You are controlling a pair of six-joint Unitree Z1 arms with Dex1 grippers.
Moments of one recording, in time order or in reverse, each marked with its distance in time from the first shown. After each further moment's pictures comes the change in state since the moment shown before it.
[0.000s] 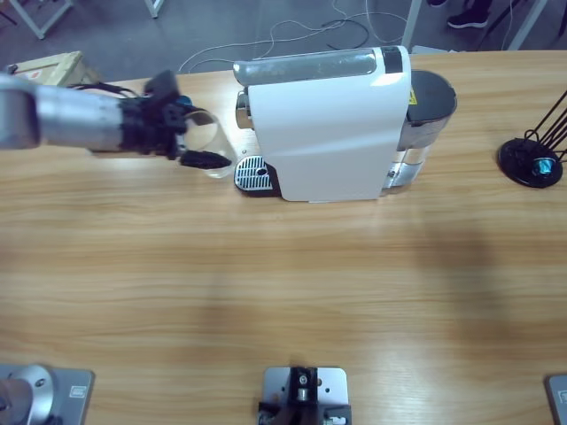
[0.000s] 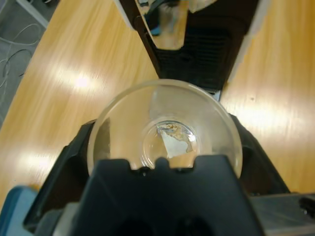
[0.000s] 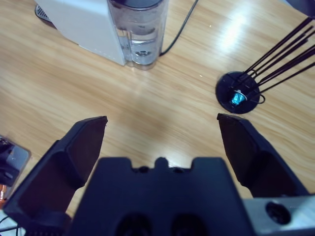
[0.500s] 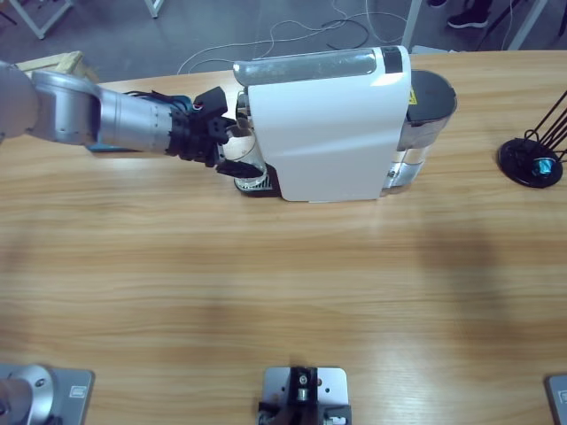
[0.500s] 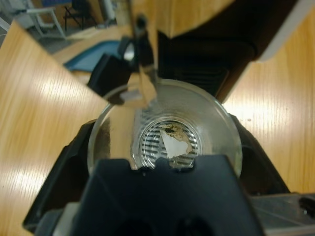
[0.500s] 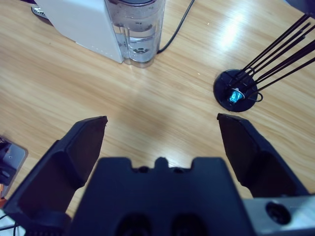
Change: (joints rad) arm 0 -0.074 0.134 -0.091 -0.001 -0.026 0.001; arm 1 0.000 -0.001 0.000 0.008 -0.003 0.000
